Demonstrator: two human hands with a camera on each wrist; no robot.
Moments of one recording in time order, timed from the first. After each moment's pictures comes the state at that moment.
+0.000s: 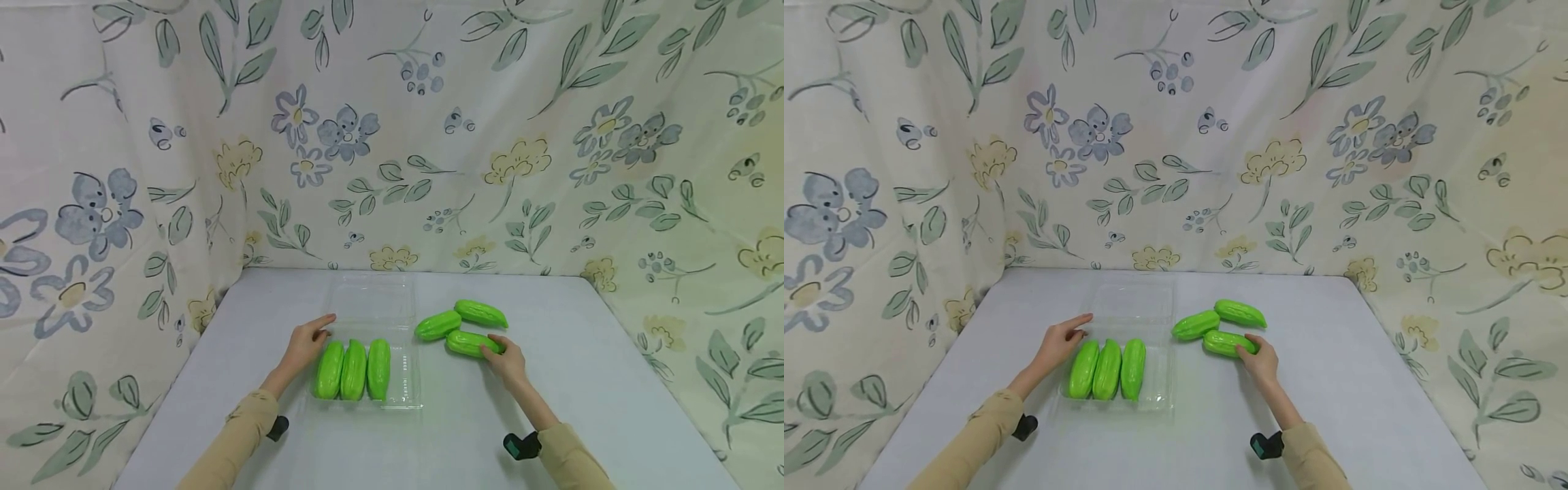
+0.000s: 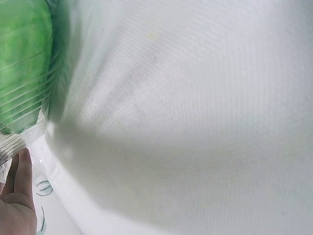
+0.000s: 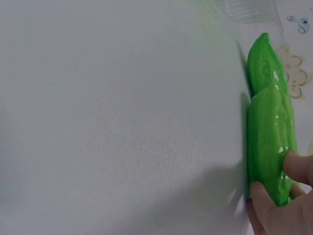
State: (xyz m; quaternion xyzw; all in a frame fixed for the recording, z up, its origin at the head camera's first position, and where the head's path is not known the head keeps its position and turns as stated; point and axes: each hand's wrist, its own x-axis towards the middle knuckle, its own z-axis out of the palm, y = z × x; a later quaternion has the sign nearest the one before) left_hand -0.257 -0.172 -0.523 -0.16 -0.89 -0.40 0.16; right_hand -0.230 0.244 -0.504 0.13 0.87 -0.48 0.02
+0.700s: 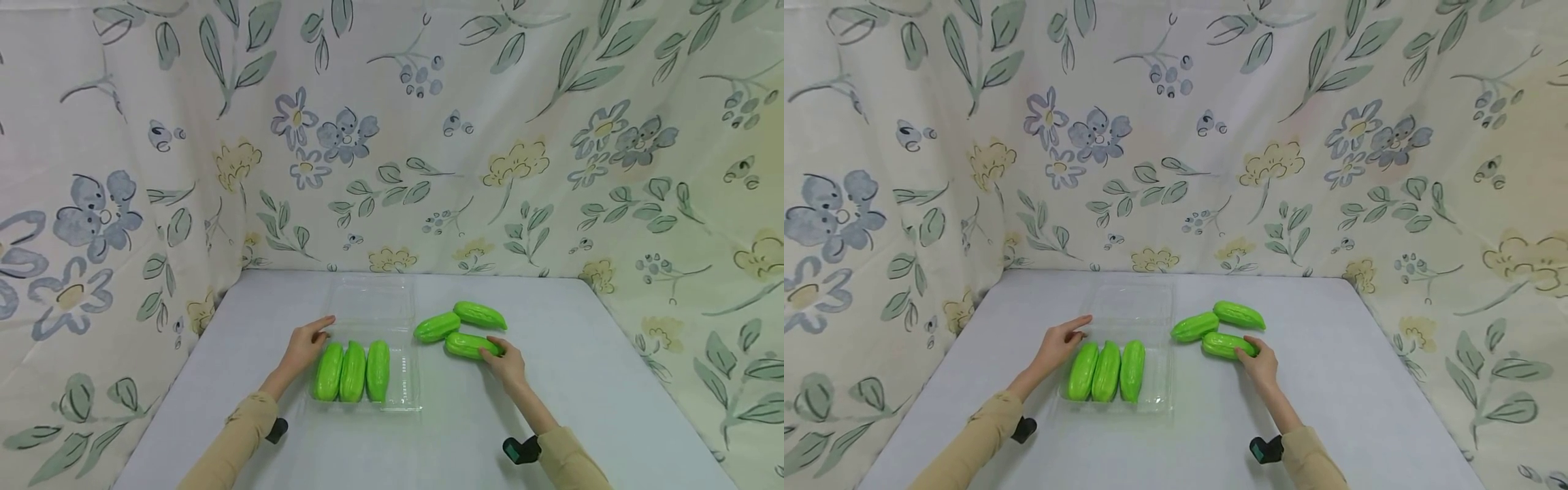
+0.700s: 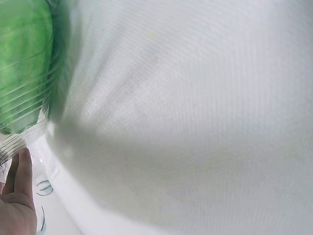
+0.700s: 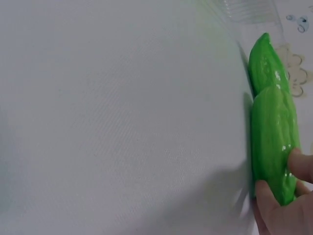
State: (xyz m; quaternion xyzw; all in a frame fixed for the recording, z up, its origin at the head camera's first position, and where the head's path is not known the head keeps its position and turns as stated) left_hand -0.257 -0.172 -0.521 -0.15 -0.89 -0.41 0.14; right_hand -0.227 0.246 -0.507 0.13 0.86 -0.49 0.01
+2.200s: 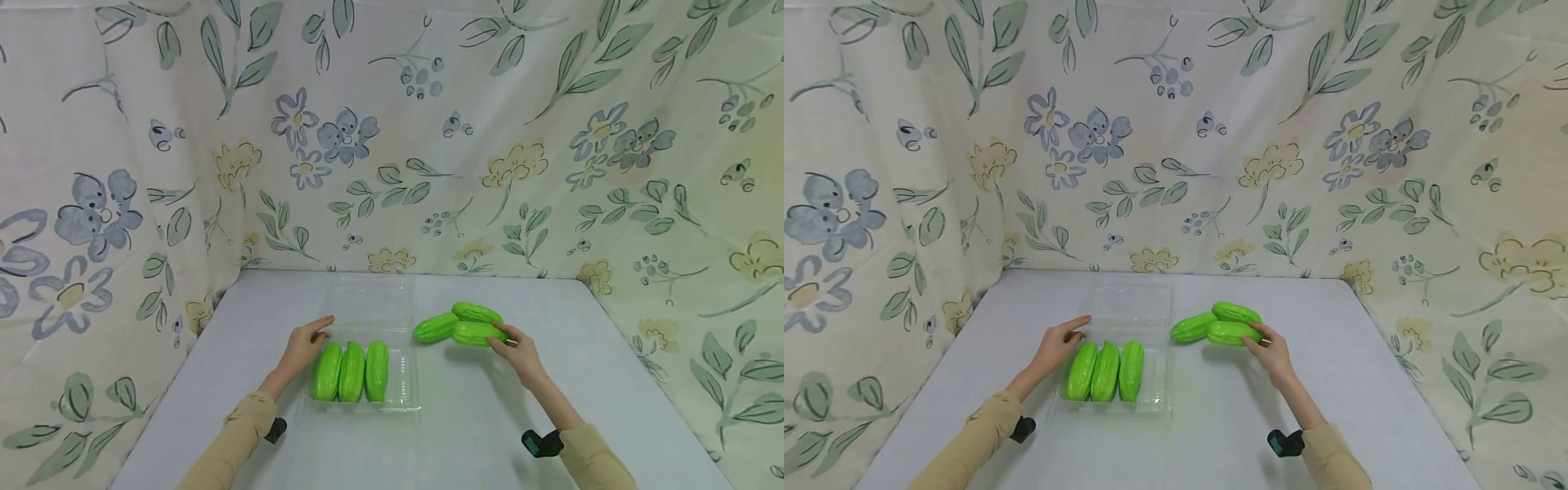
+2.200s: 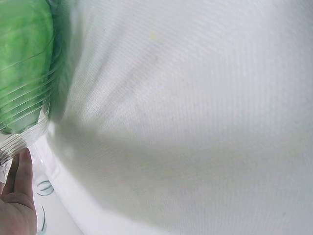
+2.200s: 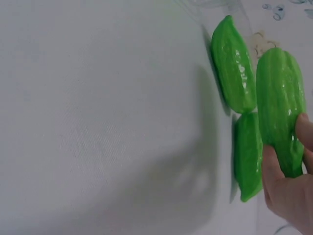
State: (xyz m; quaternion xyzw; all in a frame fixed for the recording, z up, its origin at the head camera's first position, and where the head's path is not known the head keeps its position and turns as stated) left_hand -0.255 -0.173 -0.519 -0.15 -0.89 -0.42 0.13; right_hand -0.228 0.274 -0.477 0.03 0.83 -0.55 0.03
